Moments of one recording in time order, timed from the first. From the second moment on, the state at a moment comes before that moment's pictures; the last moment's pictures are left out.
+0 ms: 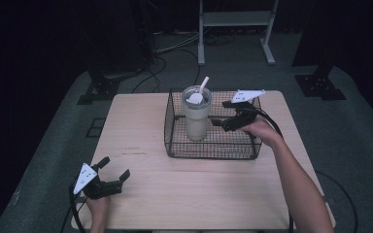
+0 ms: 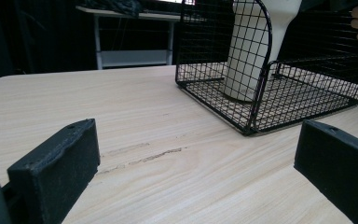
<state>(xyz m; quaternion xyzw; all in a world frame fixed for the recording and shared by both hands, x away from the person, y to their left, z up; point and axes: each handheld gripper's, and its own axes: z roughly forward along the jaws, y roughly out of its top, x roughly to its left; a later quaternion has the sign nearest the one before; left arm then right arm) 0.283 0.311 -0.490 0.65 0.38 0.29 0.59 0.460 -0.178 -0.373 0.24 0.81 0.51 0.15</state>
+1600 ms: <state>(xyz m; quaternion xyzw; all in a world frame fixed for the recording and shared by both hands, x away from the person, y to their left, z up) 0.284 0.309 -0.490 0.66 0.38 0.30 0.58 0.409 -0.236 -0.335 0.26 0.80 0.52 0.17</state>
